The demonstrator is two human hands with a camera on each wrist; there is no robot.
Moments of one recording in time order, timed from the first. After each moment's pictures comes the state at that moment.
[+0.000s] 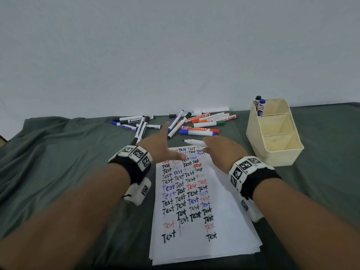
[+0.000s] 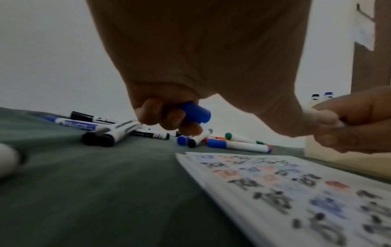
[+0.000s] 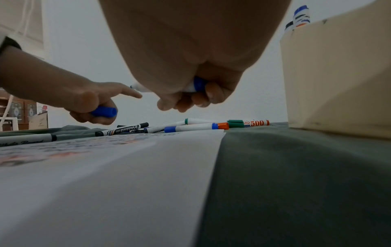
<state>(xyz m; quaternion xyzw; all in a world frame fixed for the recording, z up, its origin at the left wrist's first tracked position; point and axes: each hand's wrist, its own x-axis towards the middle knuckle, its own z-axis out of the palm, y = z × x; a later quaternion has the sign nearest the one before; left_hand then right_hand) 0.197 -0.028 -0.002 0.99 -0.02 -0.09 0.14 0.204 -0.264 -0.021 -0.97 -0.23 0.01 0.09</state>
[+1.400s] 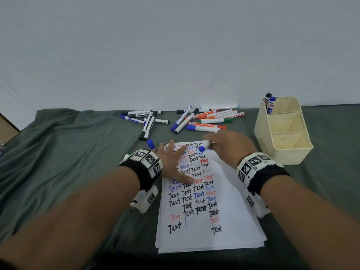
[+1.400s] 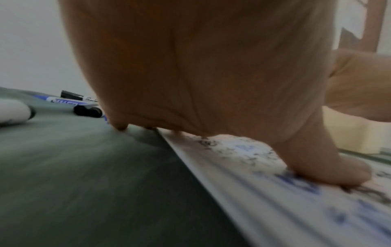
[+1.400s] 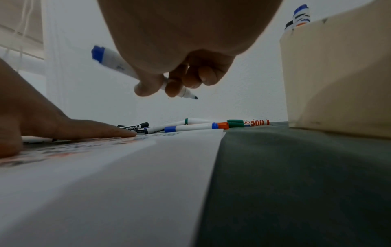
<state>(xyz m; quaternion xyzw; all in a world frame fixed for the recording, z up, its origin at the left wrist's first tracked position) 0.163 -0.038 -0.033 0.97 -0.03 -0.25 -0.05 0.196 -0.267 -0.009 -0.96 -0.25 -0.01 0.13</state>
